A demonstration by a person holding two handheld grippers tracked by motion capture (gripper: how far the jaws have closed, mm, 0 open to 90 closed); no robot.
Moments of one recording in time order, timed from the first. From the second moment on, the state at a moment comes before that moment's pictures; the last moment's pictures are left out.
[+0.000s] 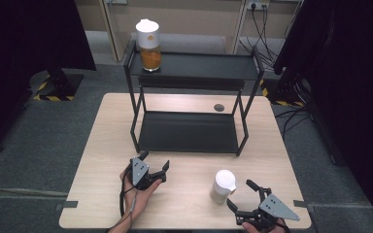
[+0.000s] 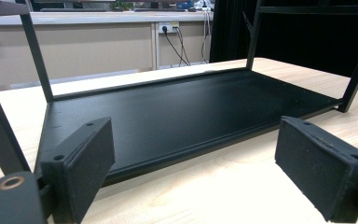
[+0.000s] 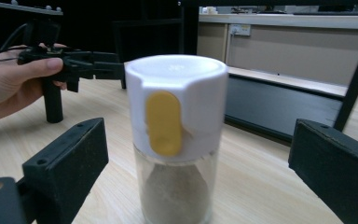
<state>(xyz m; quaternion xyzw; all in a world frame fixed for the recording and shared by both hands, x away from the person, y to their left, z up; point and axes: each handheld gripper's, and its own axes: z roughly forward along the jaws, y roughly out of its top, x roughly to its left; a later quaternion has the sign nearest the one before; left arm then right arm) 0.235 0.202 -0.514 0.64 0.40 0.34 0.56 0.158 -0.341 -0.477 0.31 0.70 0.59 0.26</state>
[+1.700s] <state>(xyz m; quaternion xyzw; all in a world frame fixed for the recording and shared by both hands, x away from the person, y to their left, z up) 0.236 0.202 -0.514 0.64 0.40 0.34 0.56 0.182 -0.307 -0.455 0.30 0.69 0.59 0.29</state>
